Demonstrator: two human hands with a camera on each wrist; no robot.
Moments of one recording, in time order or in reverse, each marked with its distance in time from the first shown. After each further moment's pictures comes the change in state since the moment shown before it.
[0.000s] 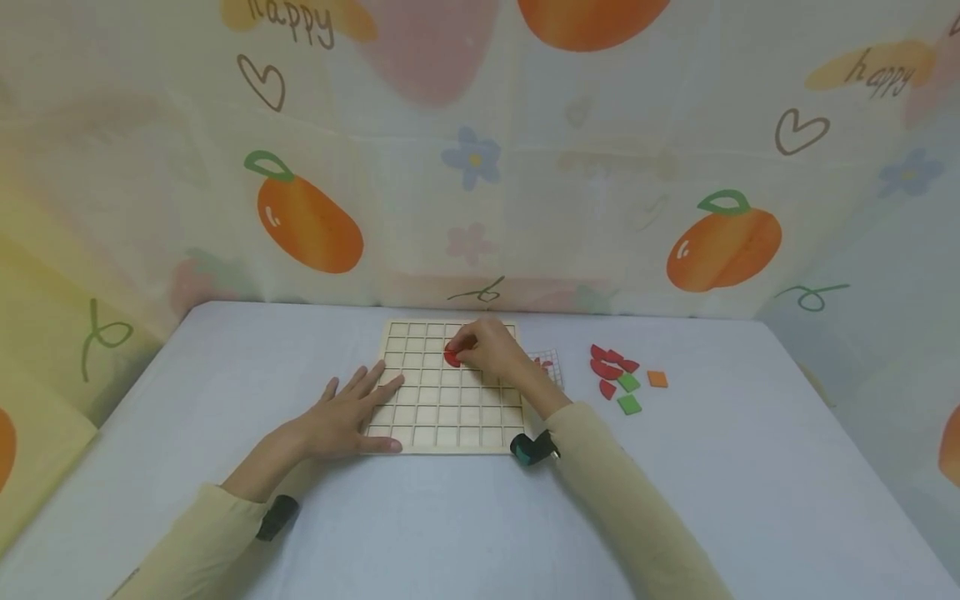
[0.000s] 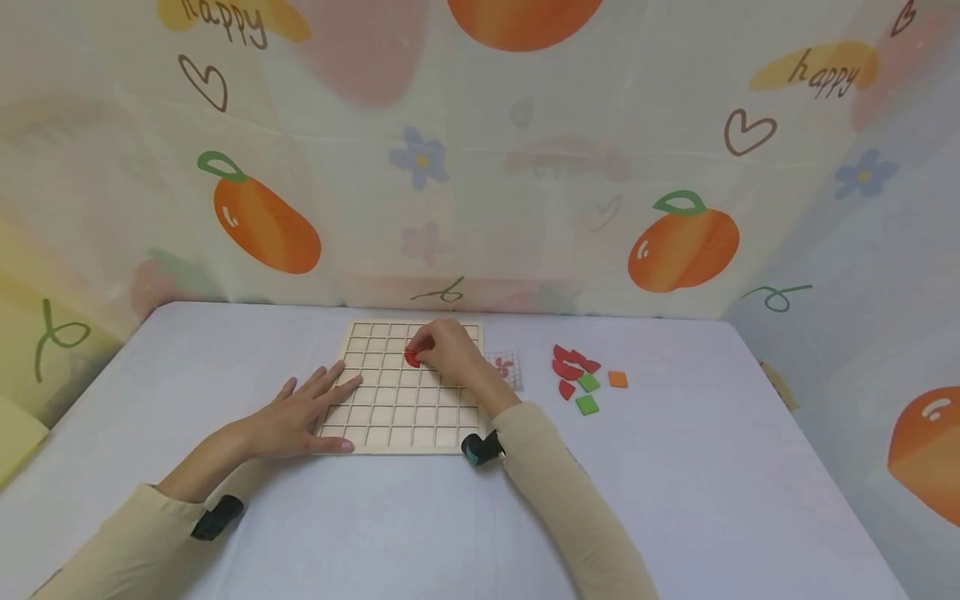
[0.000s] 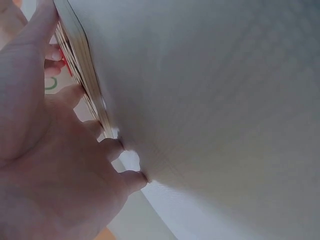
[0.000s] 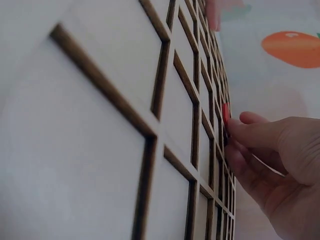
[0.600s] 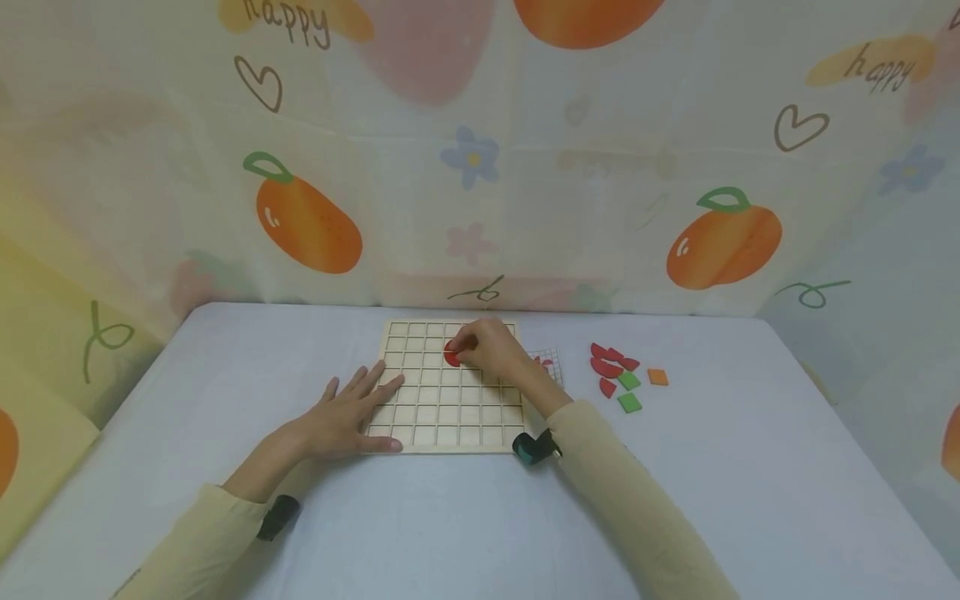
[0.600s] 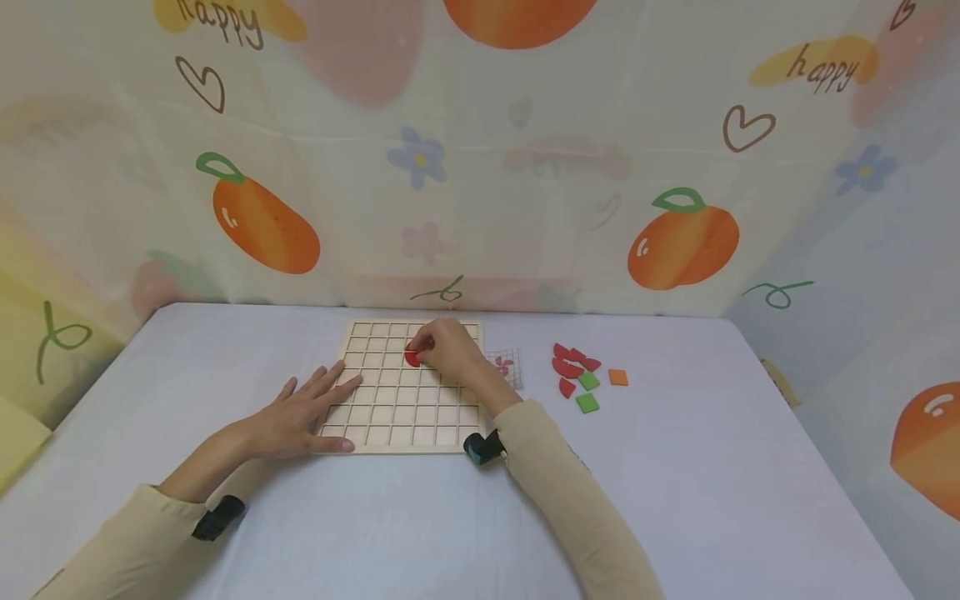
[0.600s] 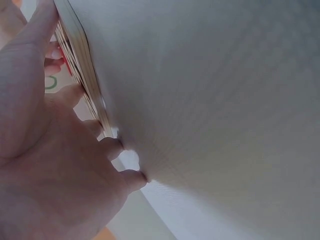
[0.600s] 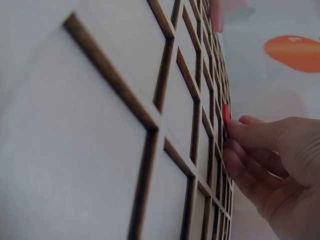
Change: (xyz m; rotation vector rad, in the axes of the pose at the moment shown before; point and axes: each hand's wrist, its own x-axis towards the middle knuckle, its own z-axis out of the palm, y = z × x) left_hand 0.001 0.000 0.001 -0.004 -0.004 -0.011; right_hand -0.004 -0.001 -0.002 -0.029 -0.001 0.003
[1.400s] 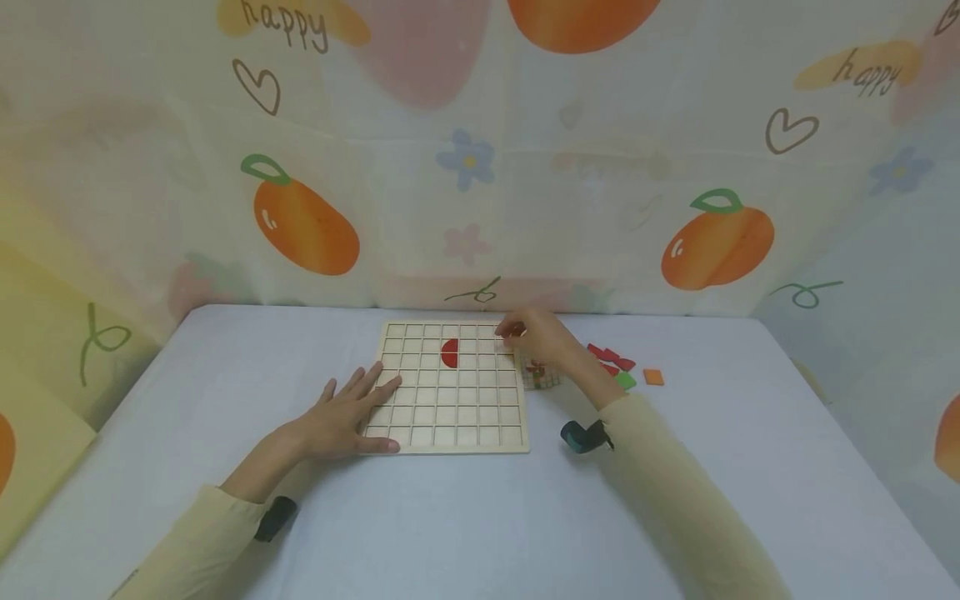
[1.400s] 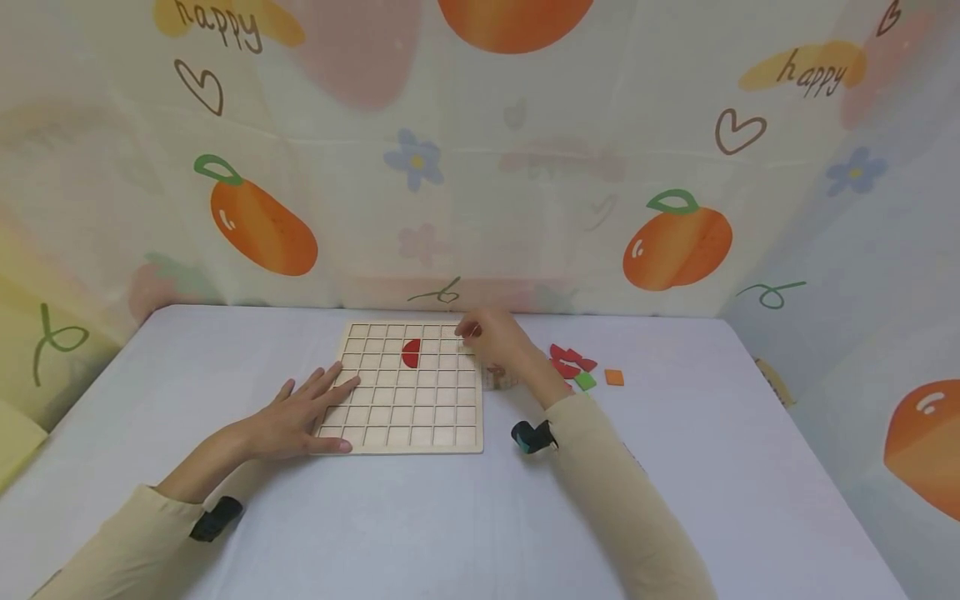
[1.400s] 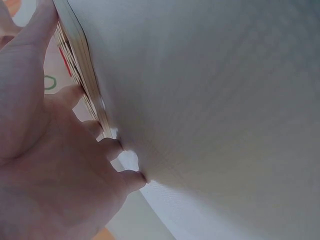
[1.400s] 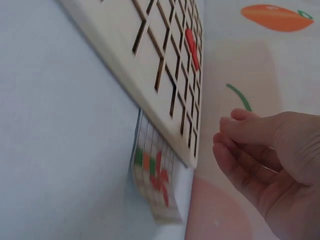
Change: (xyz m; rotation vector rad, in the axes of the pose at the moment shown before) left_hand 0.001 -0.001 0.003 -0.001 0.016 0.009; right_hand -0.029 0.021 -0.063 -0.124 0.009 0.030
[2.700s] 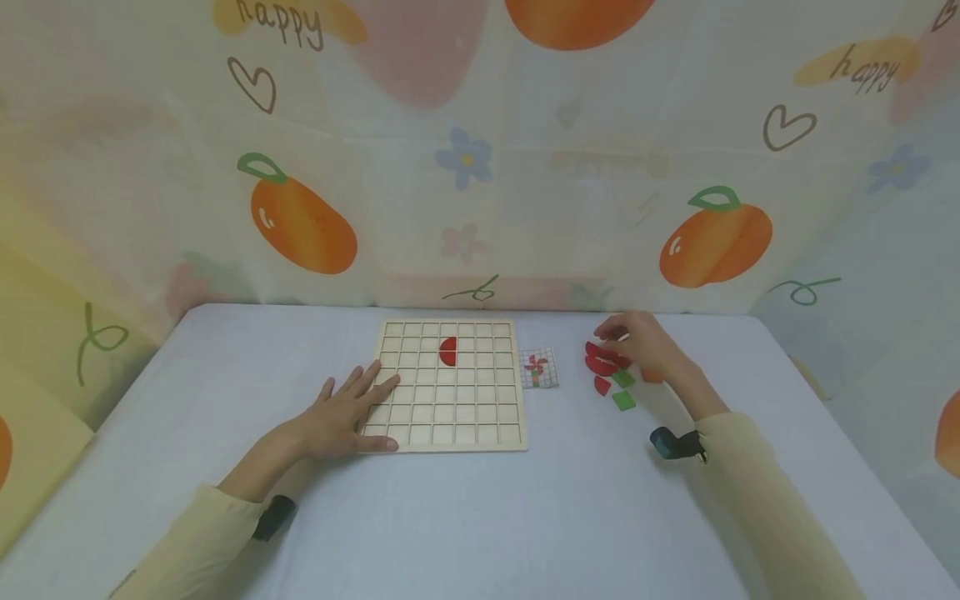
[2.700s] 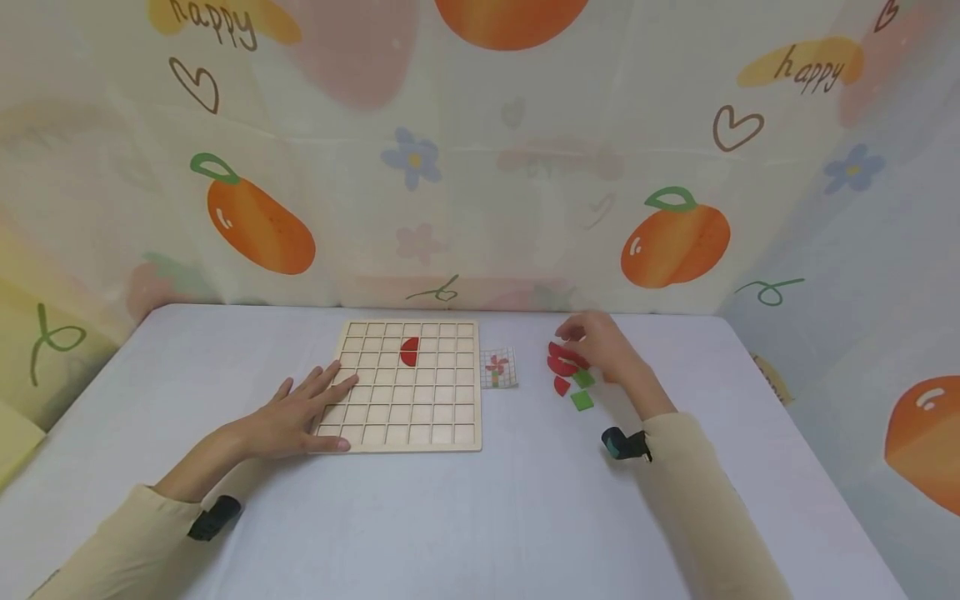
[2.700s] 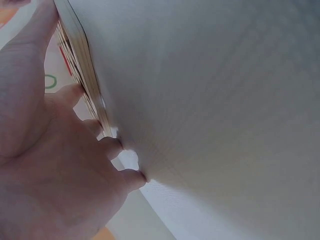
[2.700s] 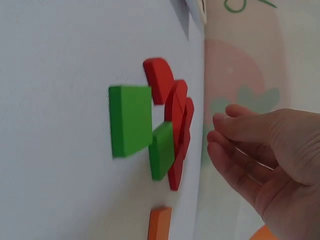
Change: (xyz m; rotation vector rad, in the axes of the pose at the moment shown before) left_hand -0.001 0.001 -0.001 -0.002 -0.009 0.010; right_hand -0.074 0.100 -0.067 -0.023 0.053 0.165
